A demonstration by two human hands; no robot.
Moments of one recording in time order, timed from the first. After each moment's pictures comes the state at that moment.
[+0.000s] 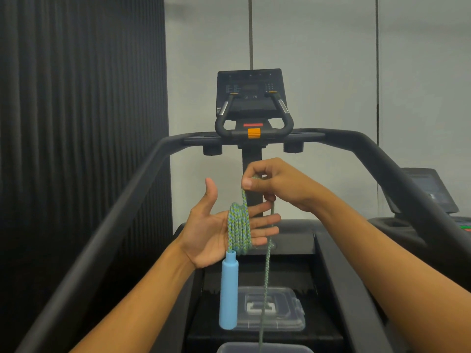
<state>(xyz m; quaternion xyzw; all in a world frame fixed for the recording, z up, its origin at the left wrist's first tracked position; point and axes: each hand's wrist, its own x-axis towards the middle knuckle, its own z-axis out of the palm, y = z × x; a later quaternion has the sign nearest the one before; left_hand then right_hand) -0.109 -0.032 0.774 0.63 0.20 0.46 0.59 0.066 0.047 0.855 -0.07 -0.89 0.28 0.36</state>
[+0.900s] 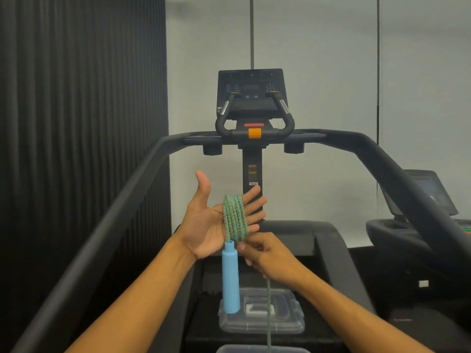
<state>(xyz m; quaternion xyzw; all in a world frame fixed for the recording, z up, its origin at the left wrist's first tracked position) -0.123 -0.016 0.781 0.63 0.21 0.52 0.54 0.036 0.060 0.721 -0.13 -0.86 0.36 0.35</state>
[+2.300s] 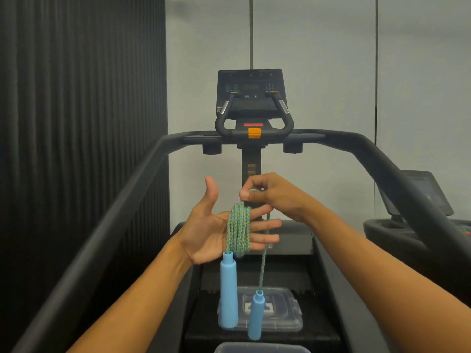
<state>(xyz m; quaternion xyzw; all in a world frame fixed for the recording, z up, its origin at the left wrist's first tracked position) -0.119 -0.029 0.774 0.67 0.21 0.39 0.59 0.046 0.069 0.834 -0.11 -0.88 0.29 0.35</state>
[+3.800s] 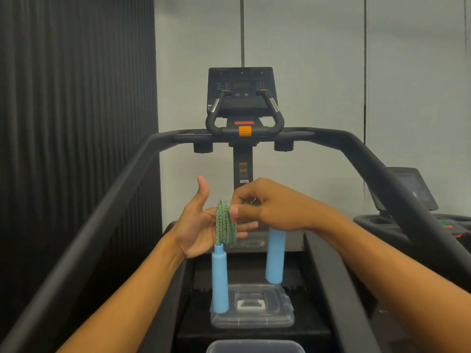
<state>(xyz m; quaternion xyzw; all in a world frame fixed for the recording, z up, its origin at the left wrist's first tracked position) -0.123 -0.011 0.772 0.64 0.30 0.50 0.50 0.077 0.011 0.832 -0.09 -0.95 0.09 0.28</state>
